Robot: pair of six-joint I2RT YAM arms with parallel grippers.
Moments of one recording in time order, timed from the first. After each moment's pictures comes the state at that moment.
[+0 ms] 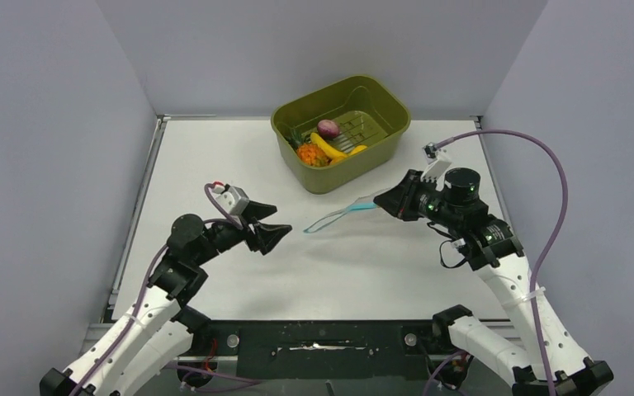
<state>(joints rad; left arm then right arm) -0.48 0.67 0.50 0.17 0.45 -0.23 0.34 0.88 1.00 -0.56 -0.32 0.52</state>
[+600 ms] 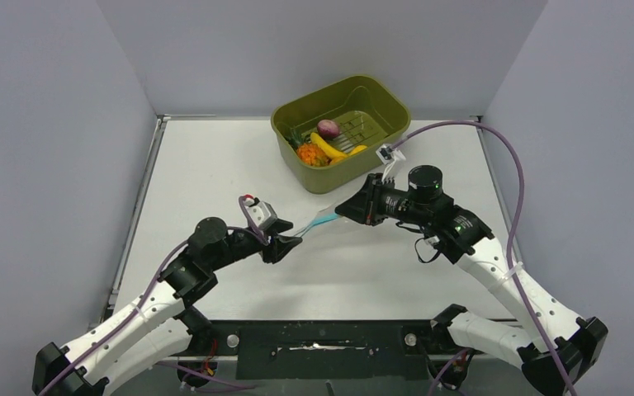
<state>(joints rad) -0.71 0.74 0.50 0.13 0.35 -0.09 0.60 1.01 1.00 -0.35 -0.42 0.60</state>
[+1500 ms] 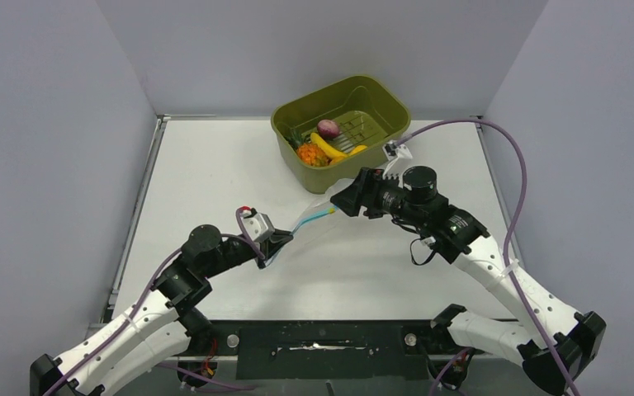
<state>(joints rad) -0.73 0.64 0.48 0.06 0.33 0.06 0.64 1.04 1.00 -0.32 -0.21 0.62</state>
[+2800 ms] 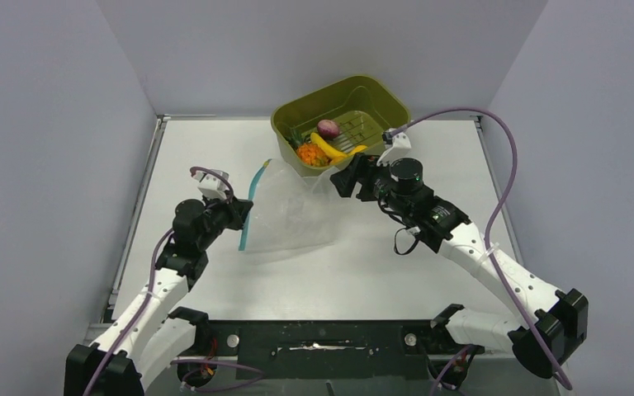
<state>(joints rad) -0.26 0.88 0.44 0.20 0.20 -0.29 0.64 1.13 1.01 -0.17 0.06 0.56</state>
